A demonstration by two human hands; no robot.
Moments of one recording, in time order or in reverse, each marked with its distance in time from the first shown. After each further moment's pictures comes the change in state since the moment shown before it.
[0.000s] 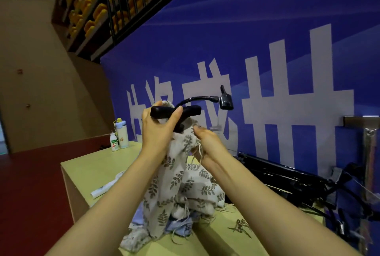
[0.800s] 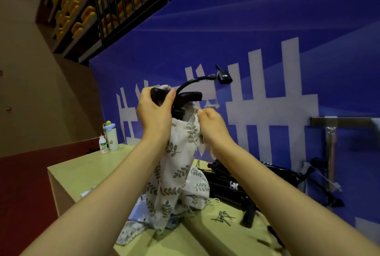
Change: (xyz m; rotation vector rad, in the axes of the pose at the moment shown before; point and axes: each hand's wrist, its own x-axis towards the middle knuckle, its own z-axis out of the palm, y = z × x) left_hand -0.014 0.064 0.024 0.037 0.180 0.171; right_hand -0.067 -0.063 -0.018 -0.660 0.093 -0.462
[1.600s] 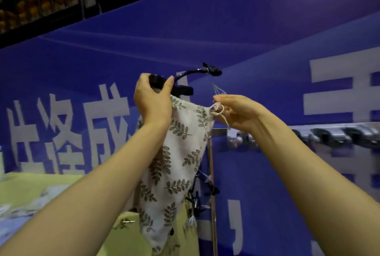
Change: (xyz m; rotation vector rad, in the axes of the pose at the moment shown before) left_hand -0.118 0.173 0.121 -0.260 -0.138 0.026; right_hand -0.099 -0.102 -0.296 0.319 0.087 0.189
